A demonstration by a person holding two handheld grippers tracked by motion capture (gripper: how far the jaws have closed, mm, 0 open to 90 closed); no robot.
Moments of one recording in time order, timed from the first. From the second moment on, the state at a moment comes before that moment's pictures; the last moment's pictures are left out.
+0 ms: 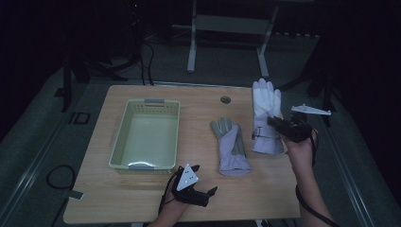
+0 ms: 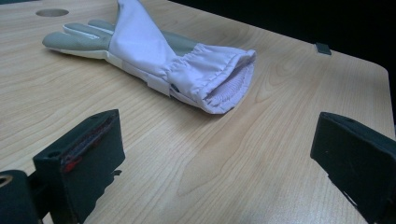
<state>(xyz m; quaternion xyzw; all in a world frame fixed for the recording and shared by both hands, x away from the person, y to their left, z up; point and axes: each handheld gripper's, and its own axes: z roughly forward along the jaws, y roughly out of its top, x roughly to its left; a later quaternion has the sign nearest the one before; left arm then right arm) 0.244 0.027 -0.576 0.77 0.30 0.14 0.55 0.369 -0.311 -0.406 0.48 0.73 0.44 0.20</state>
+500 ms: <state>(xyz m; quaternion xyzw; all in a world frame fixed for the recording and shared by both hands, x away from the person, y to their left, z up) 0.244 0.027 -0.576 0.76 0.30 0.14 0.55 0.350 -0.248 -0.423 0.48 0.75 0.41 0.18</state>
